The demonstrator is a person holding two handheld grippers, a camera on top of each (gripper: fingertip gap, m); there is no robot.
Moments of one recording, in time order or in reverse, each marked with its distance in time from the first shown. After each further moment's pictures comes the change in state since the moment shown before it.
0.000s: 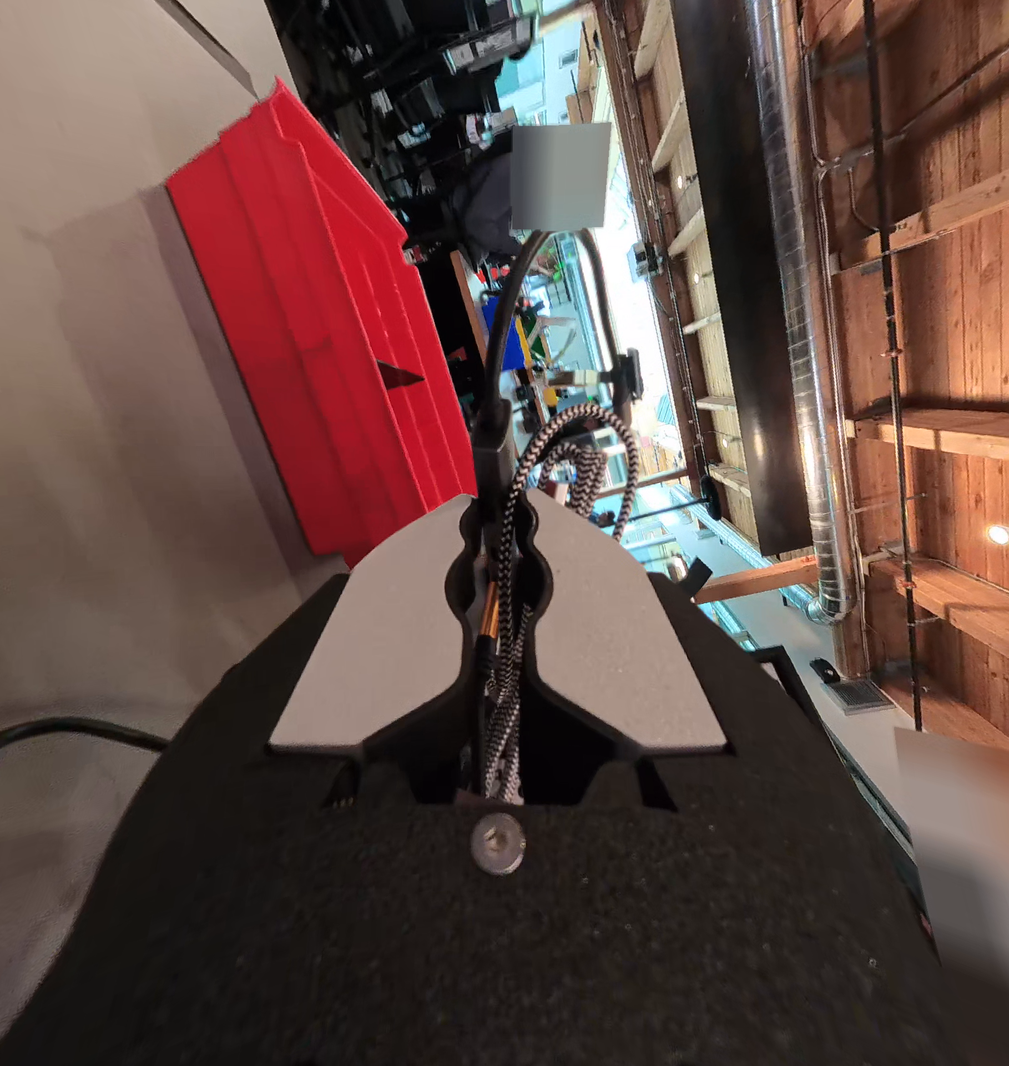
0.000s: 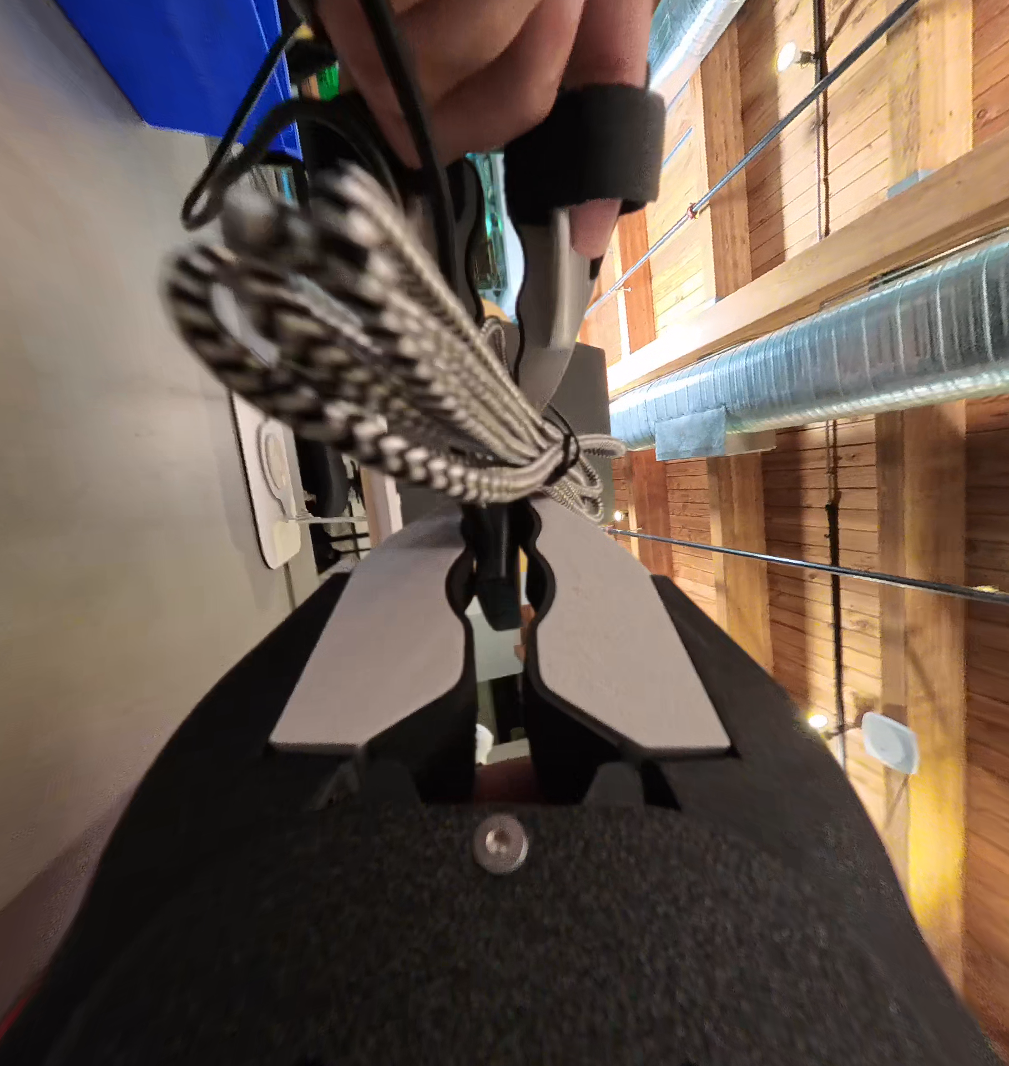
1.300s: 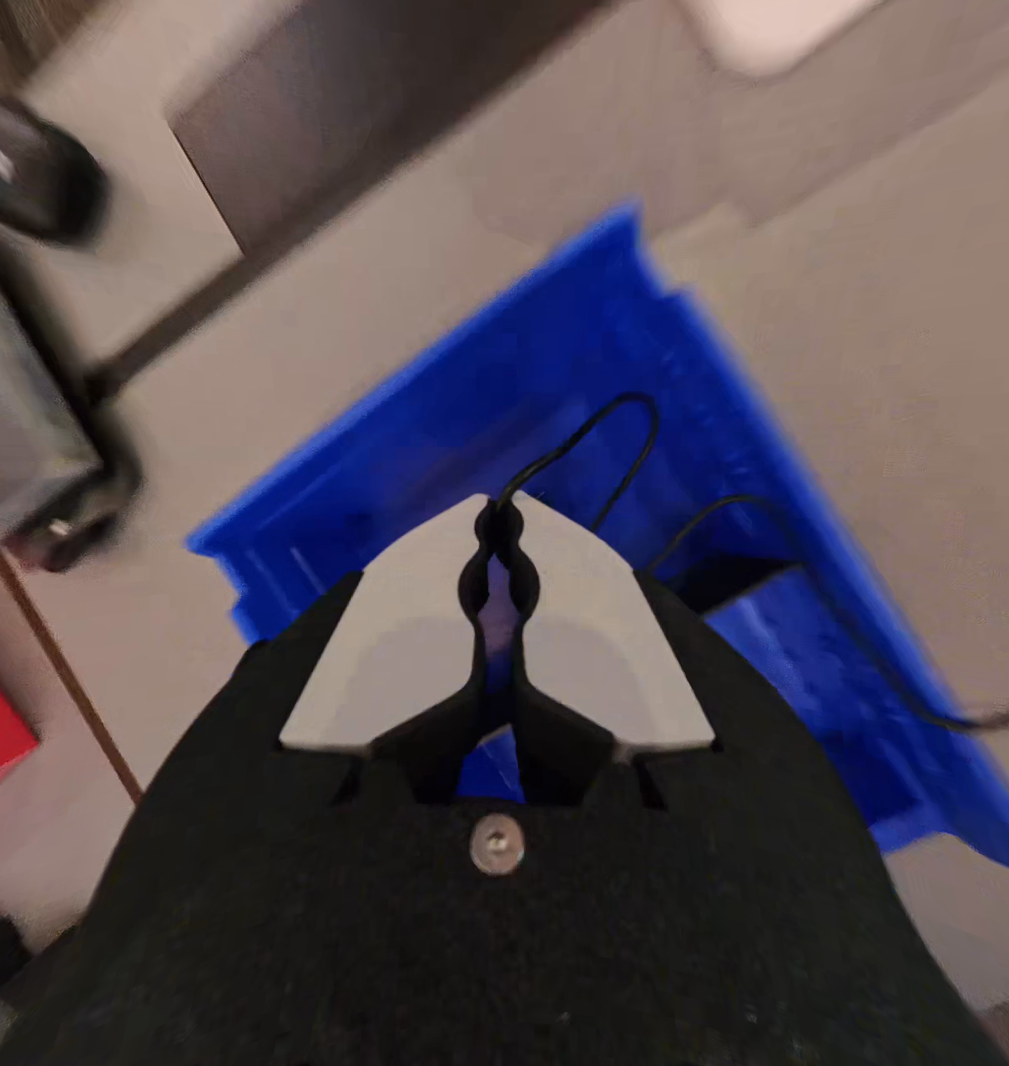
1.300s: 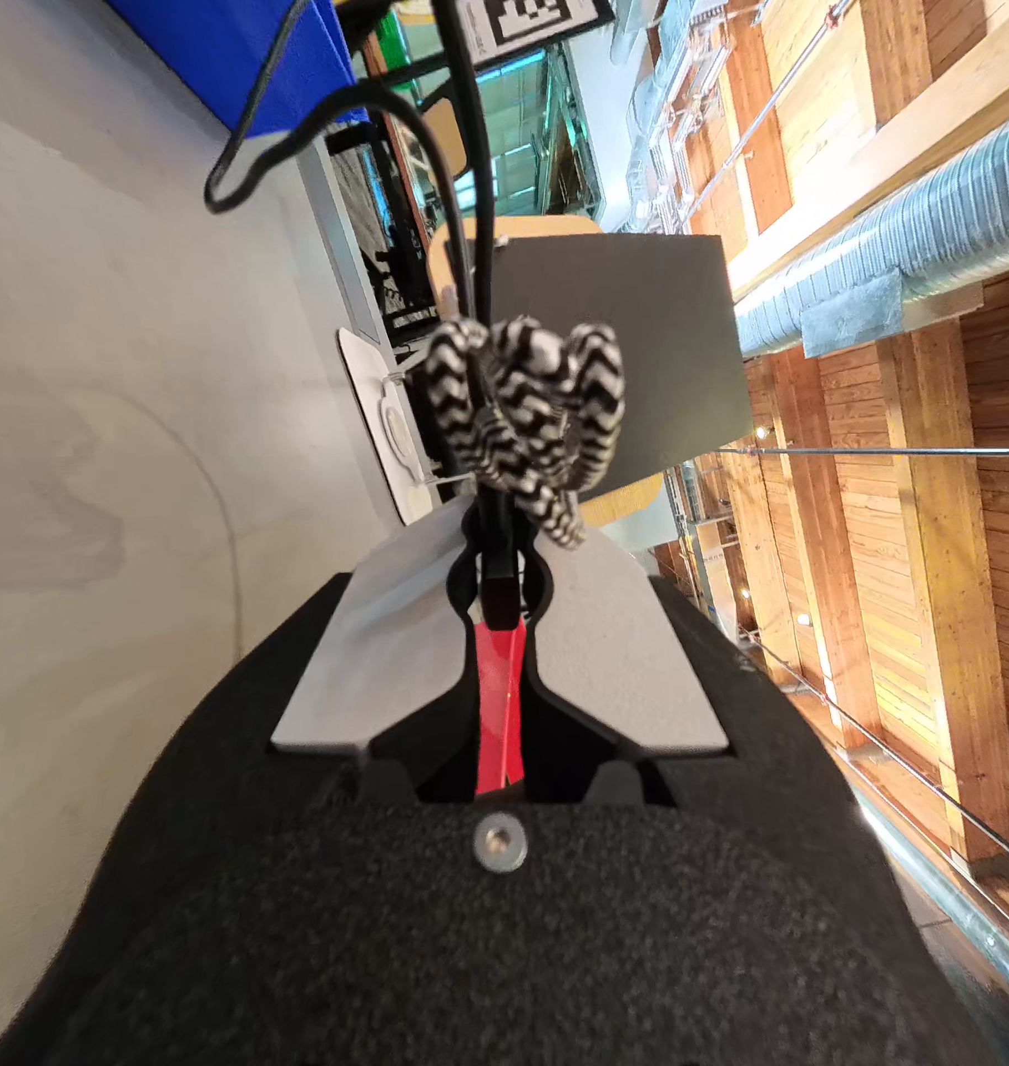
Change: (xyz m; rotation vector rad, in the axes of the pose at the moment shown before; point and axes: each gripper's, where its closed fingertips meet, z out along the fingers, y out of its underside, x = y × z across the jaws) left arm -0.148 -0.232 -0.265 -0.441 -1.253 0.780; right arm -0.034 0.016 -0.015 -0.113 -0.155 0.277
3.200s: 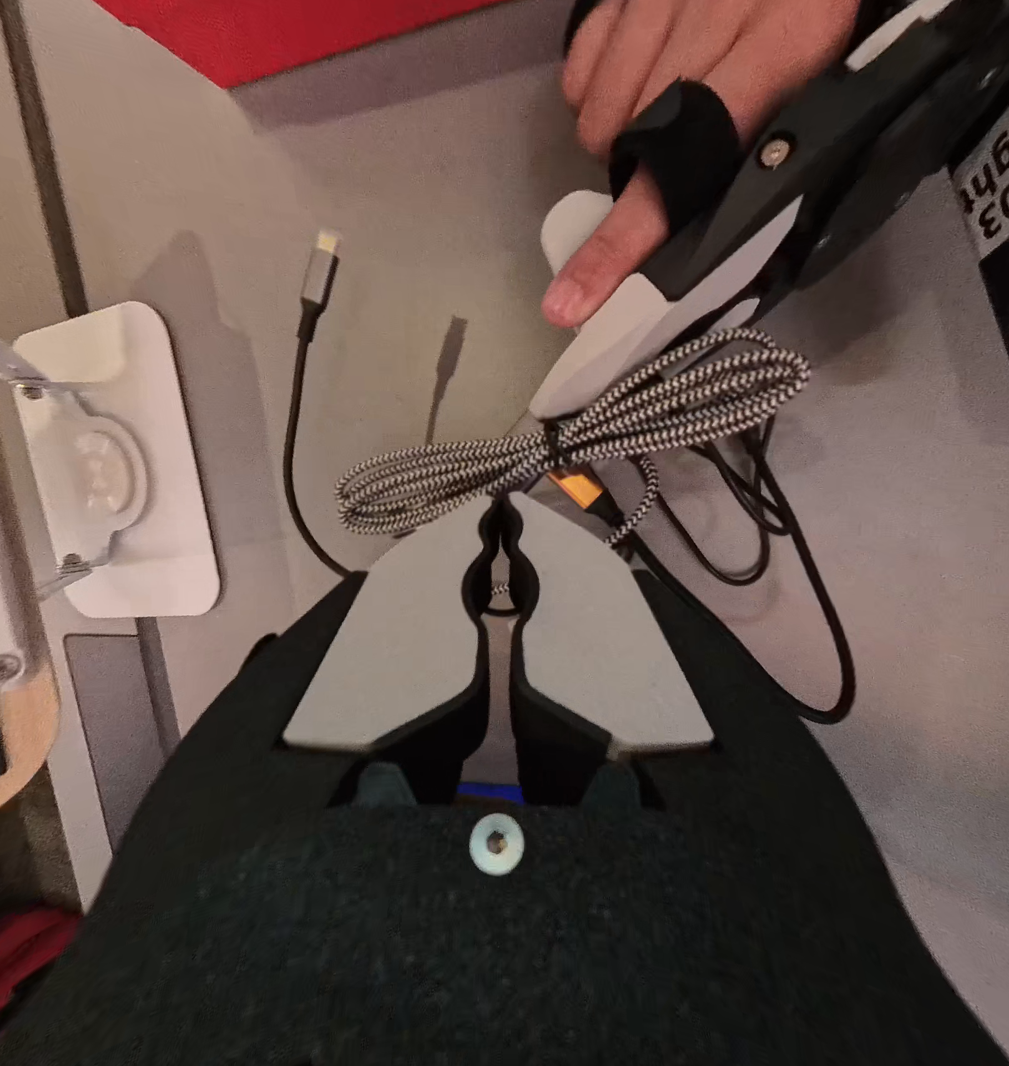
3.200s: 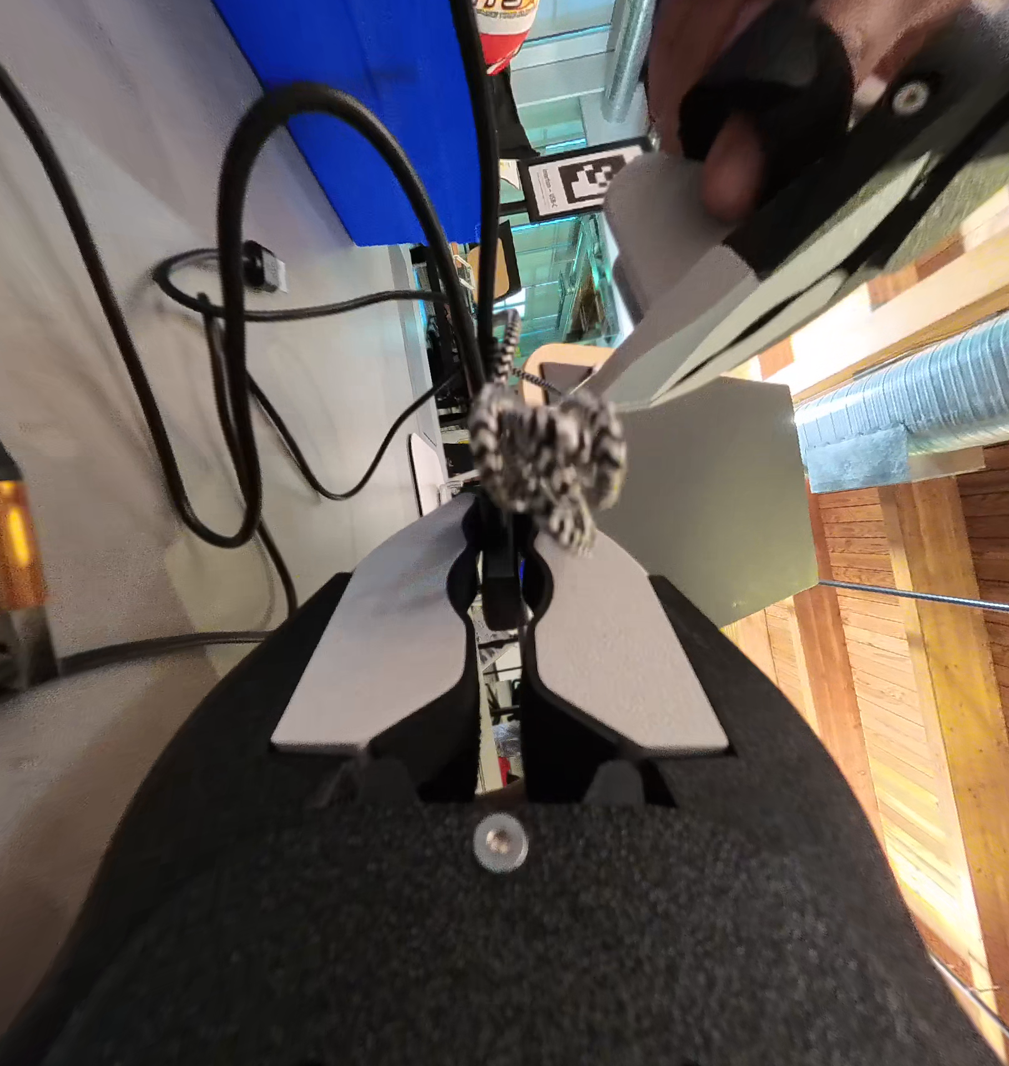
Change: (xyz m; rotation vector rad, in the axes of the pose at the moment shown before) left arm 0.299 -0.028 -0.019 0.164 0.385 1.053; right arm -0.078 -0.034 0.090 0.194 -0.054 -0.105
